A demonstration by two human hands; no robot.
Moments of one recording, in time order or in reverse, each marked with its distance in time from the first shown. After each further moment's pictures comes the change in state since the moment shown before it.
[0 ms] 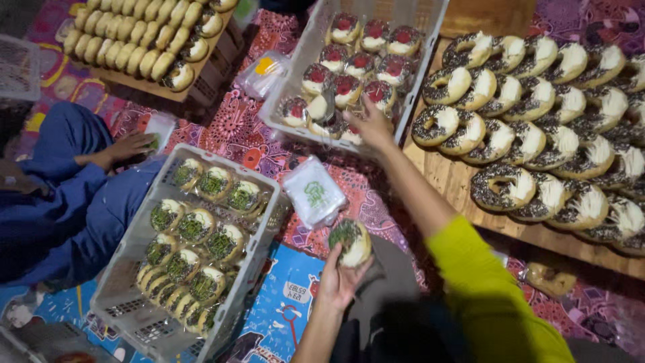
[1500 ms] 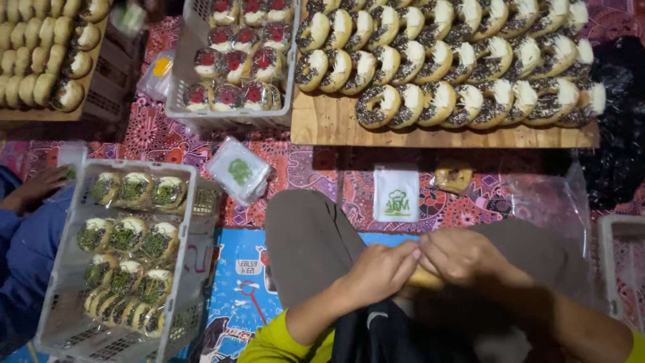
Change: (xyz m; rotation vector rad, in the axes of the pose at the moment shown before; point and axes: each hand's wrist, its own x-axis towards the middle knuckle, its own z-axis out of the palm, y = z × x) left_hand -0.163 -0.169 0.153 1.933 -0.949 0.417; right_hand -0.518 -0.158 -0.232 -1.360 -0.175 -0.554
